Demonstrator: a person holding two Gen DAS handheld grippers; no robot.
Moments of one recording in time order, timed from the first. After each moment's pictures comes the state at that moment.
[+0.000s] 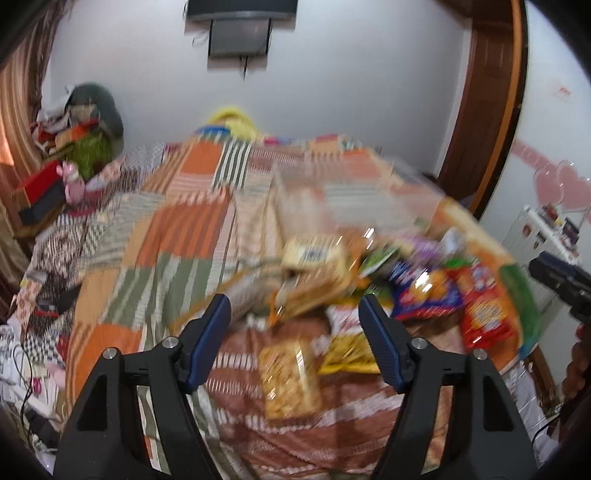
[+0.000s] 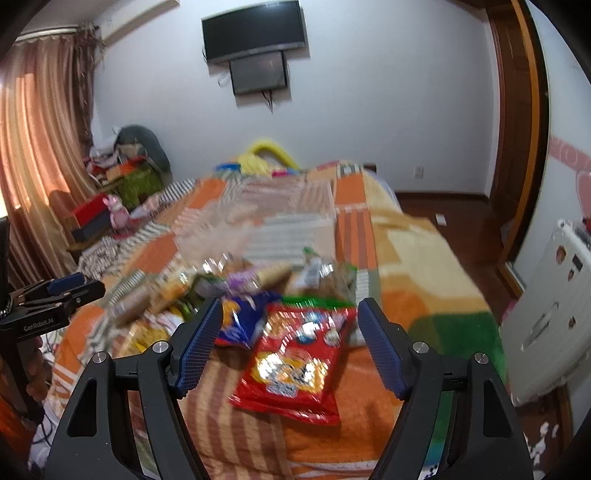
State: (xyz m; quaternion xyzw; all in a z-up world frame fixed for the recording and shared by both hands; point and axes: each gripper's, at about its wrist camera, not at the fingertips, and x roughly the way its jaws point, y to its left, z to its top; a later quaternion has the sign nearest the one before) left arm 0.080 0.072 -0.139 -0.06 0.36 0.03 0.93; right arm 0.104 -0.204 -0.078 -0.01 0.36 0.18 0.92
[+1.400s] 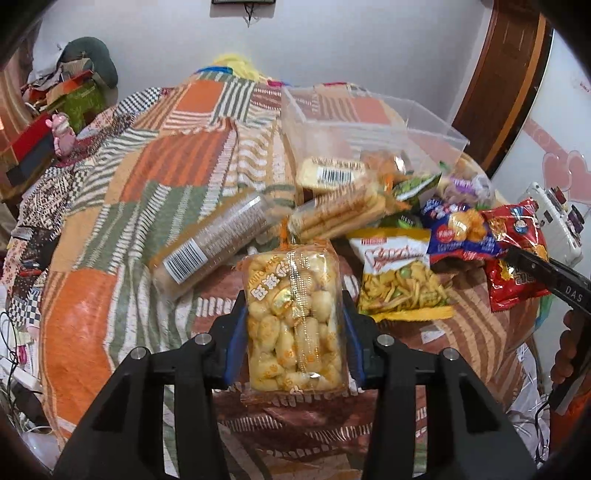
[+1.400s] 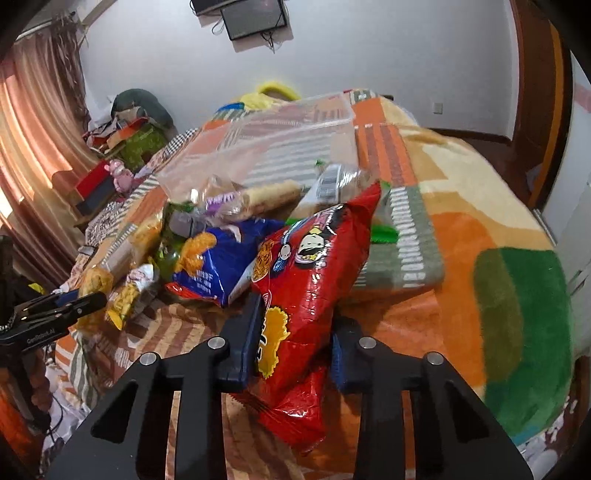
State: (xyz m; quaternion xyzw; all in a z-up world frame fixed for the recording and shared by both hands) left arm 0.086 0.084 -0.185 -0.09 0.43 0.02 0.90; right arm 0.129 -0.197 -0.121 0.02 0.45 0.21 0.87
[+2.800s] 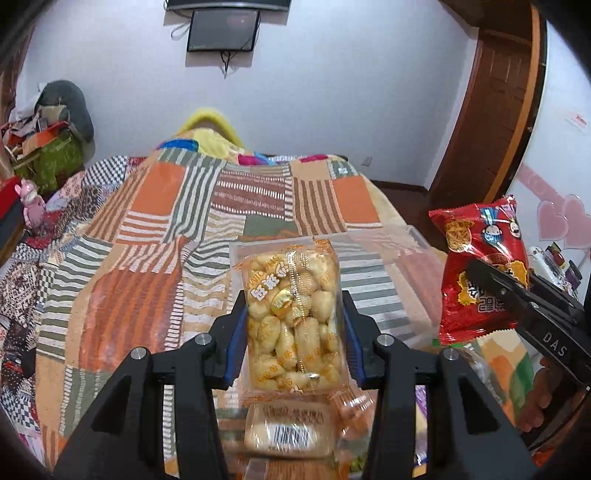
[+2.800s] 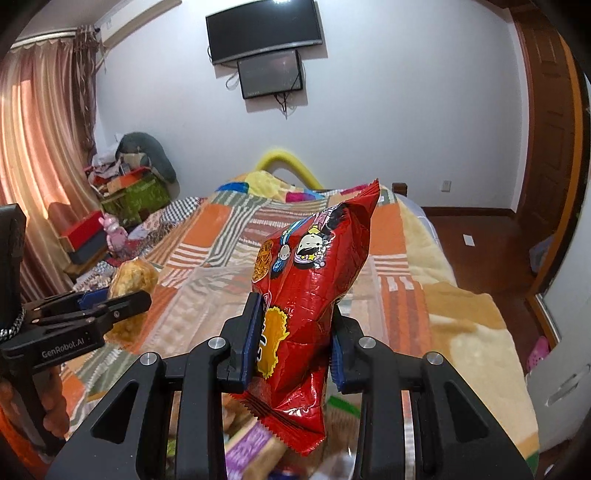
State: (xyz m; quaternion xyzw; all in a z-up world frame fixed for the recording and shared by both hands) left arm 0.281 0.078 -0.107 -0.09 0.35 0.00 0.93; right arm 0.240 -0.136 -0.085 0.00 0.34 0.22 0.91
